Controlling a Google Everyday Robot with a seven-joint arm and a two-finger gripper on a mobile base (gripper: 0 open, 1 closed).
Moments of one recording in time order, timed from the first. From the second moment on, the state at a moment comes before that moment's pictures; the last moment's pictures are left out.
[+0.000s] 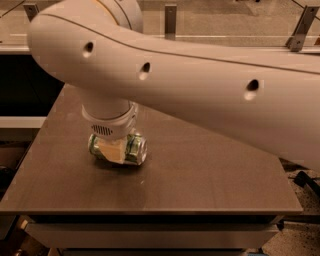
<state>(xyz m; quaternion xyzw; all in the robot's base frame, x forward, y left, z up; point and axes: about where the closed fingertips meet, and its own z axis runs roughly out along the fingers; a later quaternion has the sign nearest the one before) 0.437 0.079 0.861 -0.61 0.78 -0.05 0.09</state>
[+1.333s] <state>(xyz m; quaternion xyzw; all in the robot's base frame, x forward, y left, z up) 0.495 0.064 0.939 -0.63 0.74 0.03 0.22</state>
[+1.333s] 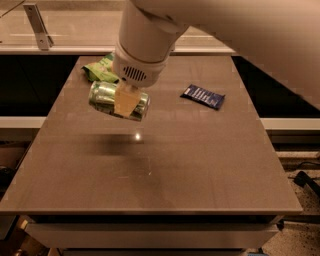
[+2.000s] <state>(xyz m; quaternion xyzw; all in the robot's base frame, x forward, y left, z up) 0.489 0.082 0.928 -0.64 0.71 0.13 0.27</state>
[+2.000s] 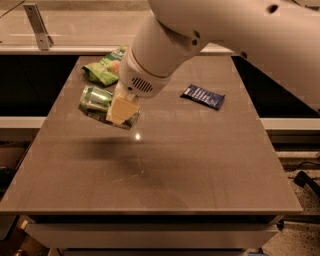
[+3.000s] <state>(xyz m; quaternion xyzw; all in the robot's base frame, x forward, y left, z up) 0.468 0.081 0.895 -0.56 0.73 0.25 0.28</state>
